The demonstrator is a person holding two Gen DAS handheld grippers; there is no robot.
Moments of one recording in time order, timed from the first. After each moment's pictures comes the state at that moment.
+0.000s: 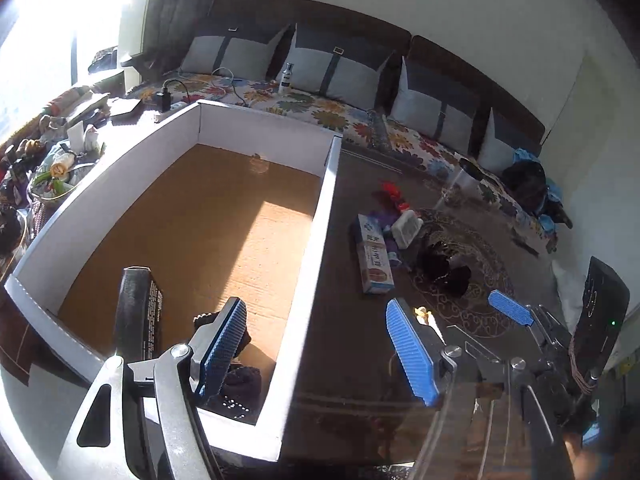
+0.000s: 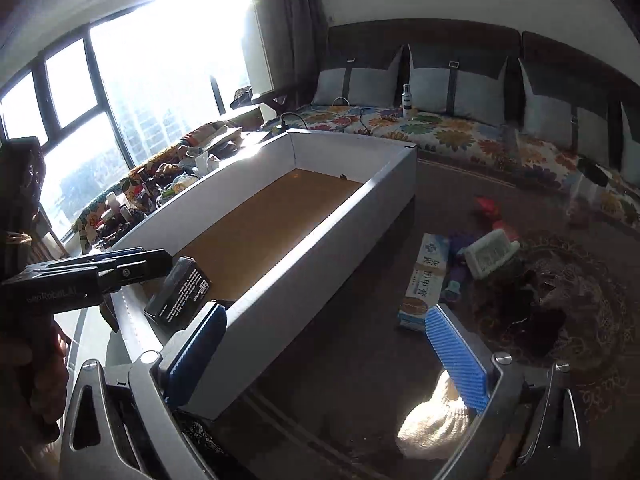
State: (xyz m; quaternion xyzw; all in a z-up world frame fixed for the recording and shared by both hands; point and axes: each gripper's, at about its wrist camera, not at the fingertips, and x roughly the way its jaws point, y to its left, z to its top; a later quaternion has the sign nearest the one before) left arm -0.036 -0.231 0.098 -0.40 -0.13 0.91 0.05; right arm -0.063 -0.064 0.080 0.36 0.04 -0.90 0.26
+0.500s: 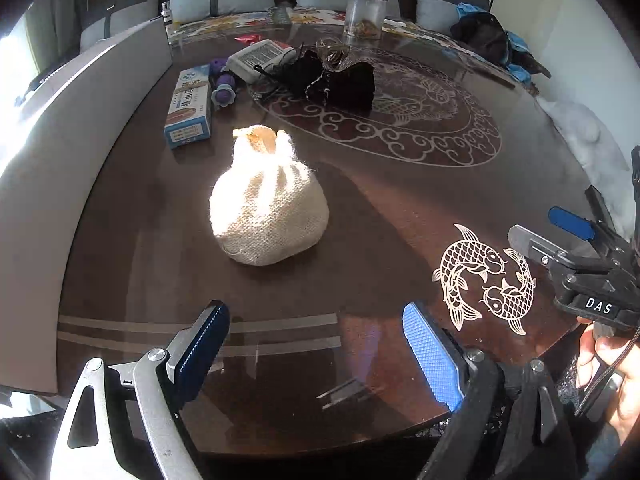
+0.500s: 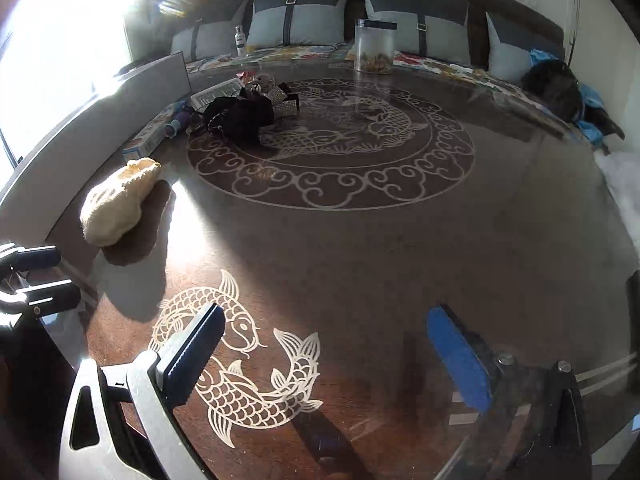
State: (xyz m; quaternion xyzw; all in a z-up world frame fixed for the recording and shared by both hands) left arm -0.039 -0.022 -0.049 -0.52 0.03 0.85 0.11; right arm -0.017 0.190 -0.034 0.45 0.01 -0.89 0.06
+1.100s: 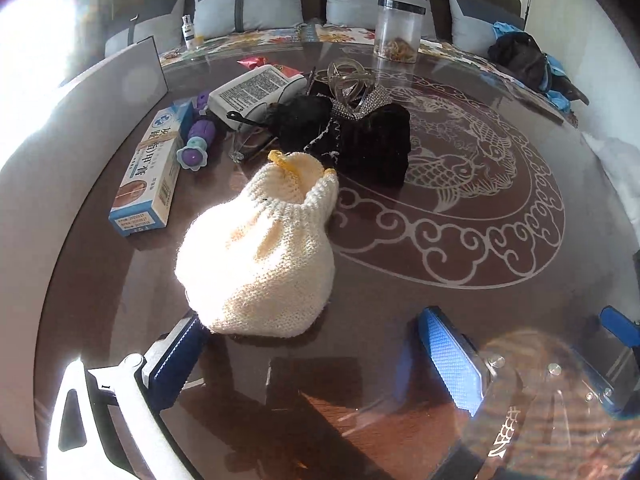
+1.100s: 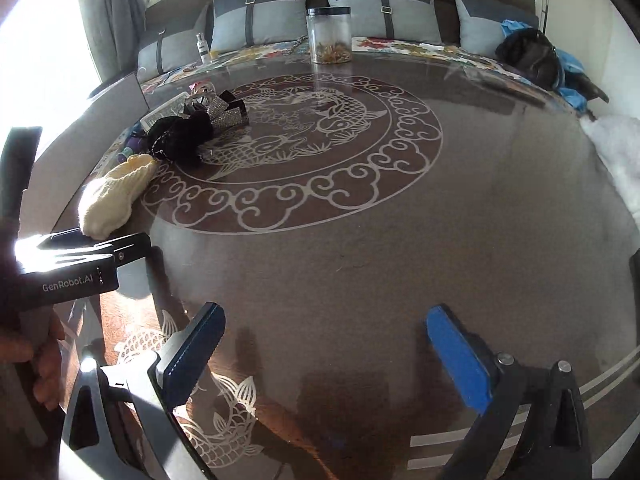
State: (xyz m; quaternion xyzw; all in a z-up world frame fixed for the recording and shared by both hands) left arm -0.126 0.013 -0.066 -0.48 0.03 0.88 0.05; right arm -0.046 0.218 -0.046 0.46 -0.03 -0.89 0.02
